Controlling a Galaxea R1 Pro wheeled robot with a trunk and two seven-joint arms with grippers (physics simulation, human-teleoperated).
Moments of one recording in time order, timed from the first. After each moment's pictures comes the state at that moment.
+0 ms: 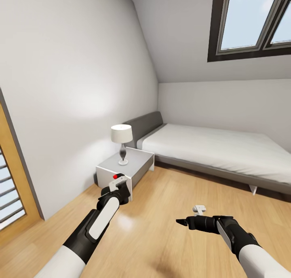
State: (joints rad) left arm -0.57 -0.06 -0.41 -1.15 0.92 0.40 0.73; right arm -0.64 -0.14 -0.10 -0.47 0.06 0.41 0.78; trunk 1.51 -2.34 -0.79
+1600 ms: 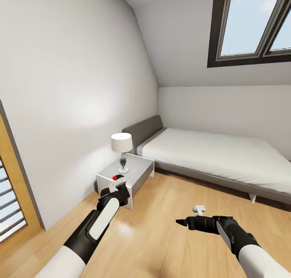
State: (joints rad) left arm -0.57 -0.06 -0.41 -1.13 0.91 0.40 0.73; right arm -0.64 -0.14 -0.10 -0.47 0.06 0.40 0.78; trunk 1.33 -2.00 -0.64
